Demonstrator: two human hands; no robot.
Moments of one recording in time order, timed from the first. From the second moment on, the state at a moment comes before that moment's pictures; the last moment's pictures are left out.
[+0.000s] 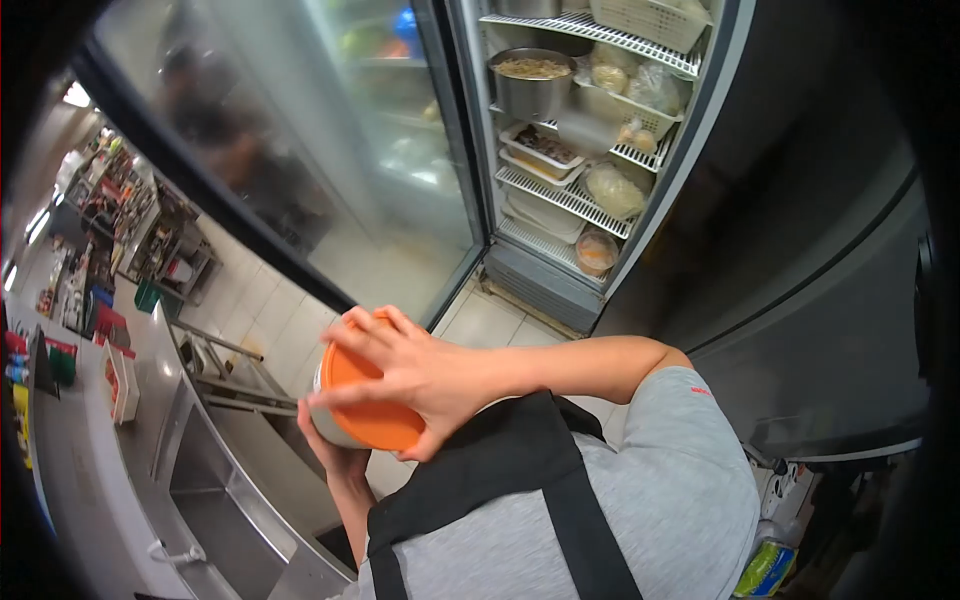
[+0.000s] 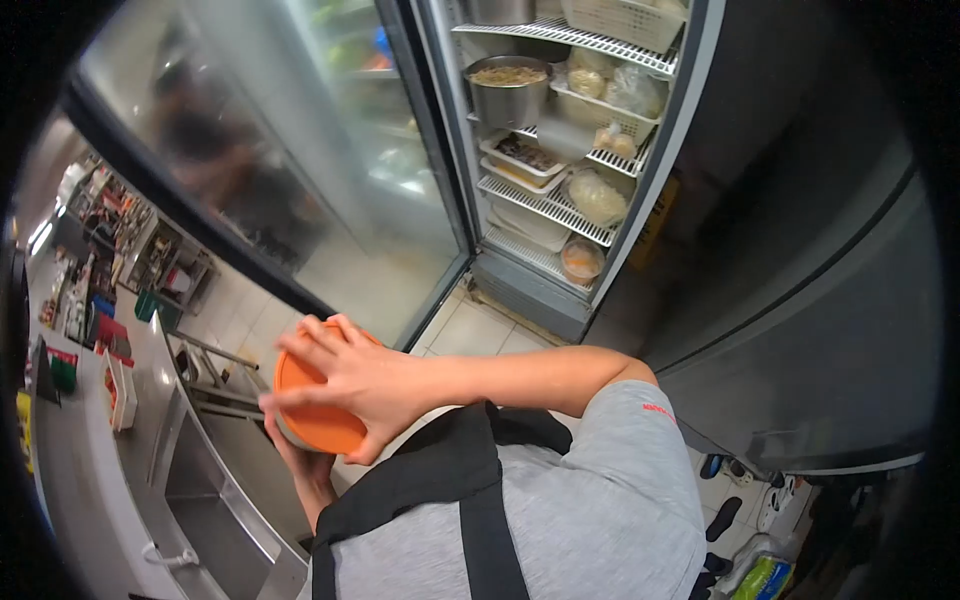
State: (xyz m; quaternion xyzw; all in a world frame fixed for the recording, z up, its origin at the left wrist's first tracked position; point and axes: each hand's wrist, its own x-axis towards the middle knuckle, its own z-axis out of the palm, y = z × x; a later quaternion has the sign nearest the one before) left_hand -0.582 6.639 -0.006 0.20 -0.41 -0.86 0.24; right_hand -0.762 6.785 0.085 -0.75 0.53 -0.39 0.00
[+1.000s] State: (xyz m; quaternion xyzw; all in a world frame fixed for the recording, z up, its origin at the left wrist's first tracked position) left_hand -0.783 6.625 0.046 -0.09 -0.45 -0.87 0.19; right_hand -0.834 6.783 0.109 -0.33 0.42 -0.84 -0.11
